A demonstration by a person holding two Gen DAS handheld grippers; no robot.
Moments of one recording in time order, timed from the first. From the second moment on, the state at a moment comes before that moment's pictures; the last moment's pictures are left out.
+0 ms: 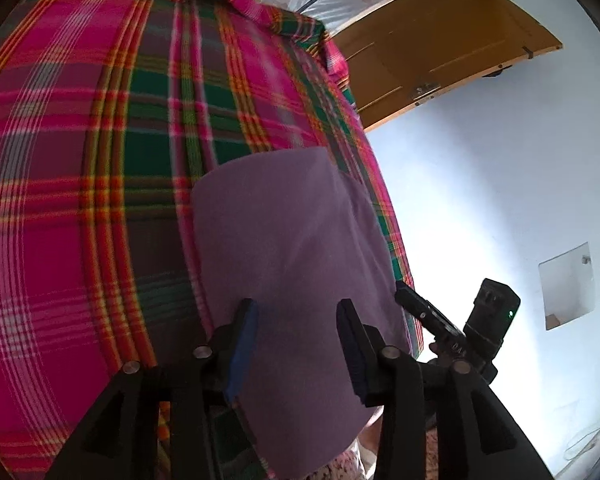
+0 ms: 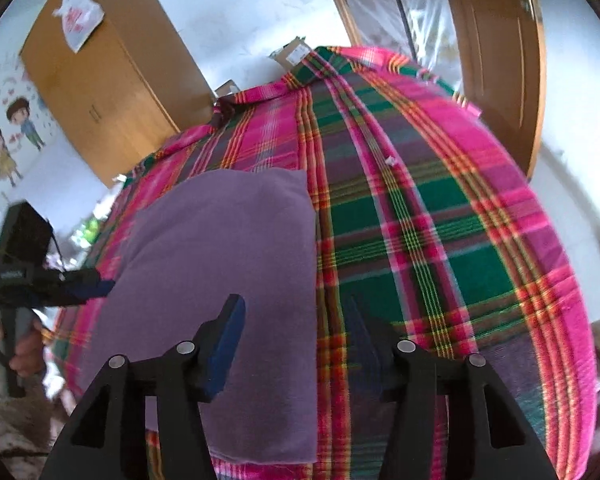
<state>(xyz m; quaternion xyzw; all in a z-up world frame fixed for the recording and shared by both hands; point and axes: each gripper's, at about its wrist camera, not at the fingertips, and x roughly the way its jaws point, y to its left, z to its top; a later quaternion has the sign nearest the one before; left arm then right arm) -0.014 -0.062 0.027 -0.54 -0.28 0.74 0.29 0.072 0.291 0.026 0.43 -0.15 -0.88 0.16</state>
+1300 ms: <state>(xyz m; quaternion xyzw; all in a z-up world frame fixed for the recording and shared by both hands) -0.001 -0.074 -0.016 -0.62 -0.37 0.62 0.33 0.003 0.288 0.002 0.53 -0.22 -0.74 0.34</state>
